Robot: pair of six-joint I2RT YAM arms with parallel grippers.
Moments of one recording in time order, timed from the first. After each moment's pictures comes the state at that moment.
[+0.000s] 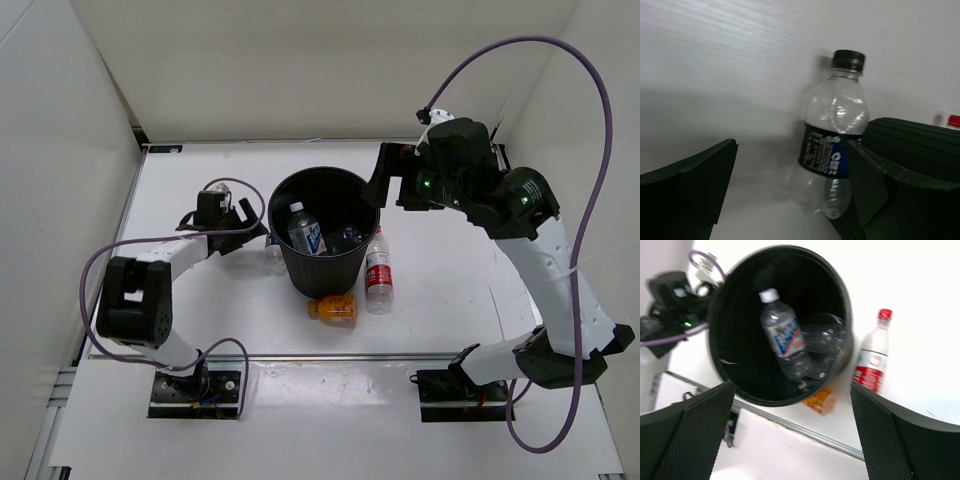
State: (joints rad) left arm -0.15 1.55 0.85 -0.10 0.14 -0.59; right arm 0.71 1.37 1.99 -1.19 0.09 0.53
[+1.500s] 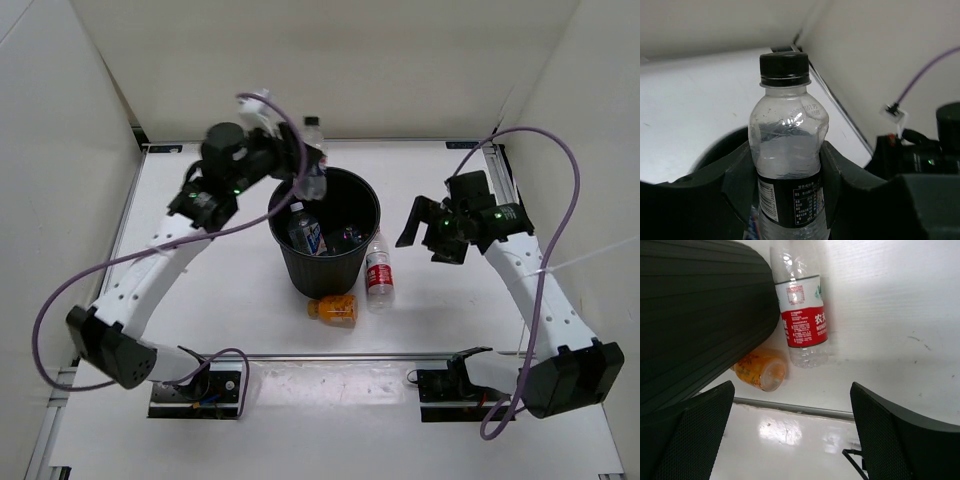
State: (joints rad) left arm -0.50 1.35 1.47 -0.19 0.20 -0.46; right arm 0.28 1.19 1.25 -1.05 -0.18 0.54
